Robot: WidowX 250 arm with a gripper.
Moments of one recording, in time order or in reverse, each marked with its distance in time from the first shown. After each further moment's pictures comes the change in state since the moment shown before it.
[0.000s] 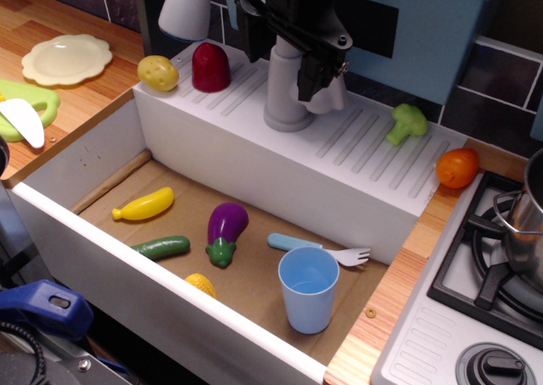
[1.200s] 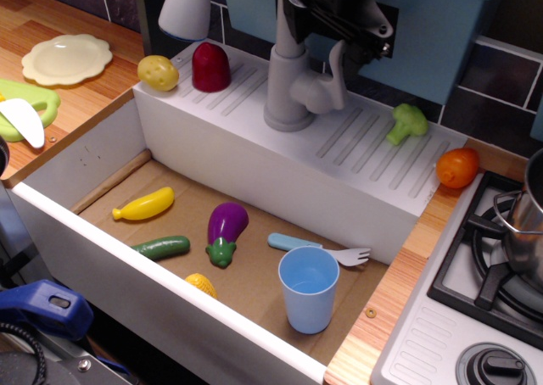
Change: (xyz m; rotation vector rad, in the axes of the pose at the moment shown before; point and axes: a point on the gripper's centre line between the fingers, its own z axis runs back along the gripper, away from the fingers) arm 0.056 -0.008 -0.021 0.025 -0.175 0.023
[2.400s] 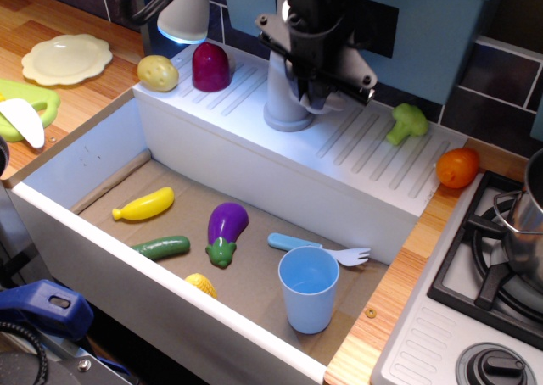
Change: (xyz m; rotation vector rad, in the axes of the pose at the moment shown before) arm -0.048 -0.019 -0.011 -0.039 -0.040 0.111
